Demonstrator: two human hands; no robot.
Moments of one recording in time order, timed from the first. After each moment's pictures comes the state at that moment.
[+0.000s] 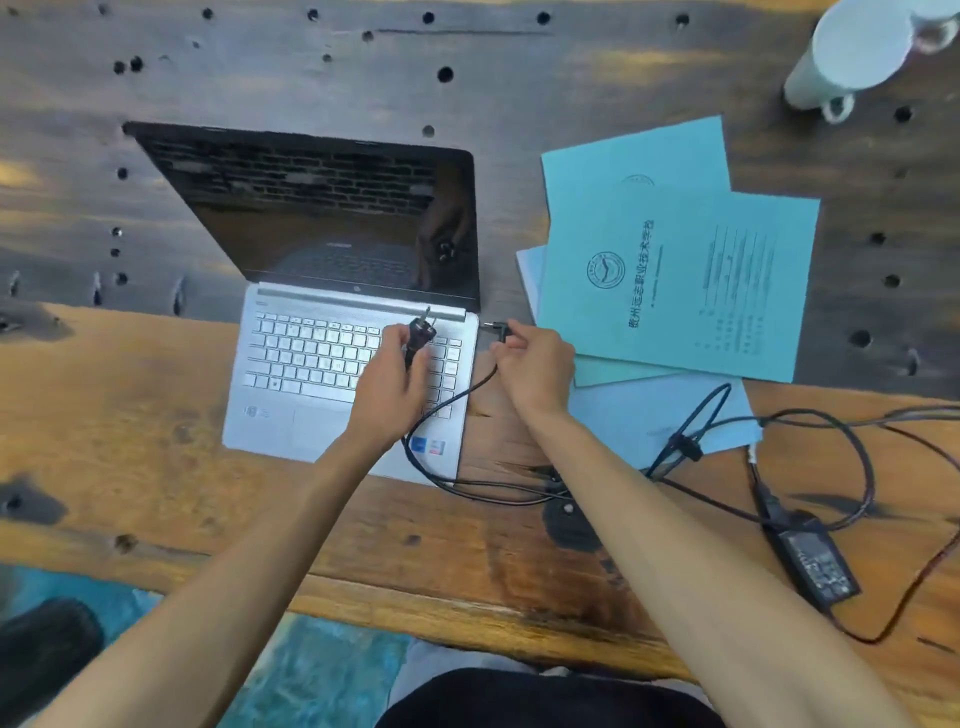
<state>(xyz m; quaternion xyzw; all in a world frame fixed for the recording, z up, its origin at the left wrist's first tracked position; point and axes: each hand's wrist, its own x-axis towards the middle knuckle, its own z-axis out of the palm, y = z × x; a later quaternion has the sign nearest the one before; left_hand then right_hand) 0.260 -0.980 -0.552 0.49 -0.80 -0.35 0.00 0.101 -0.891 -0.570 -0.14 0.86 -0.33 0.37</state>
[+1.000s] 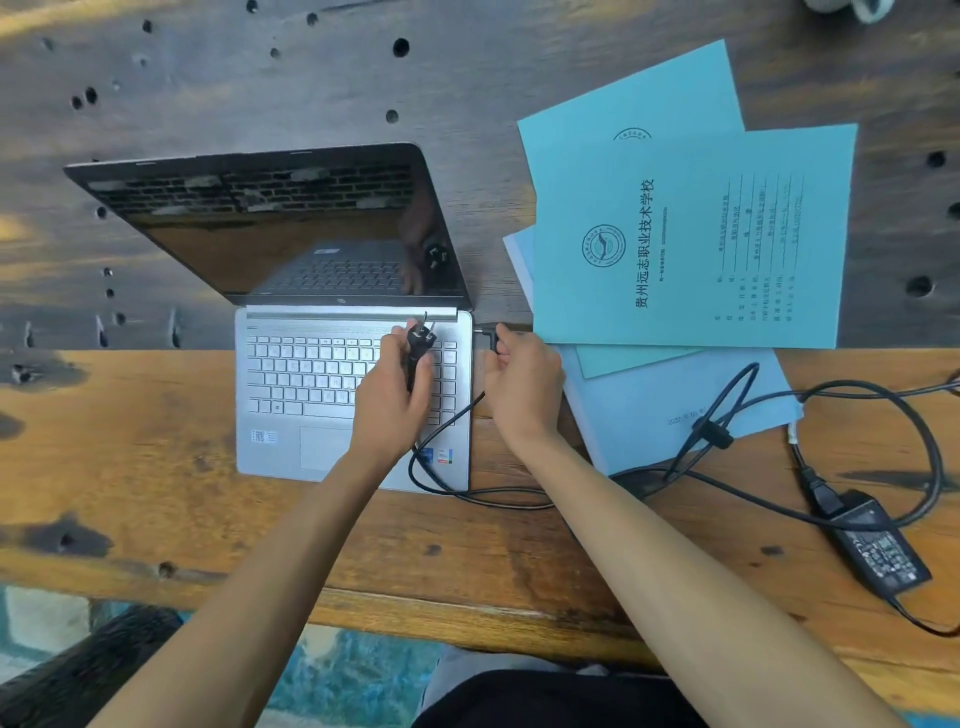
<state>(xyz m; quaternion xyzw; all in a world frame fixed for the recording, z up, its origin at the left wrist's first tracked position) 0.257 -0.982 -0.568 0.47 -0.83 -0.30 0.00 0.122 -0.890 -0.577 -0.19 0.87 -0.31 0.34</state>
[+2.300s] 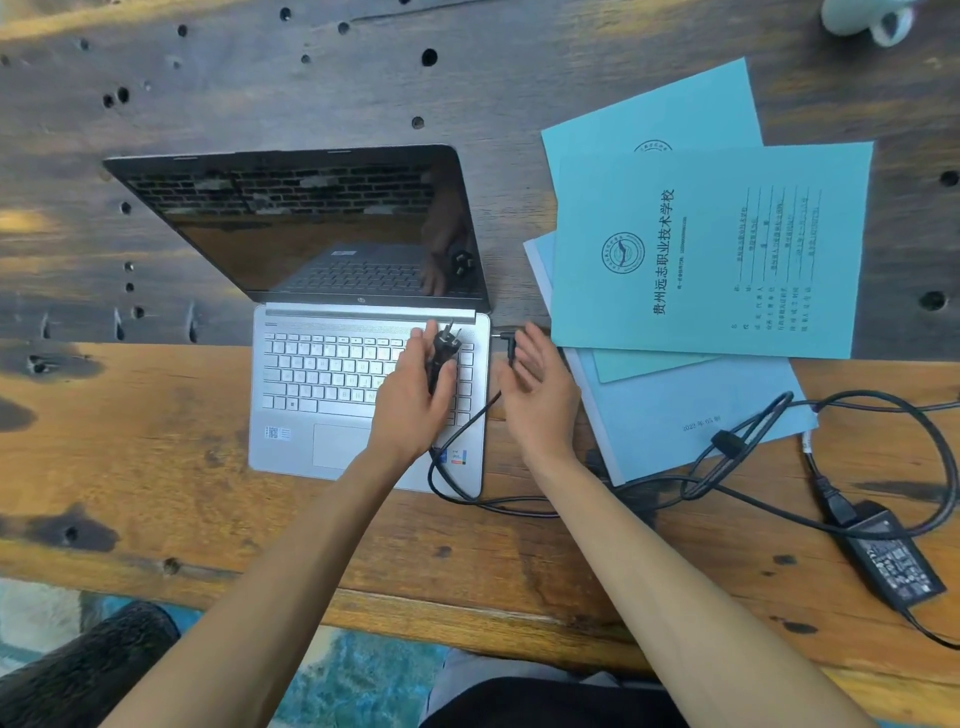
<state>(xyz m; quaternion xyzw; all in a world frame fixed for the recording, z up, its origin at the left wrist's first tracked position) 0.256 -0.982 -0.567 0.45 -0.83 -0.32 -0.03 0.142 -0.873 -0.572 -0.02 0.74 -0.55 0.40</state>
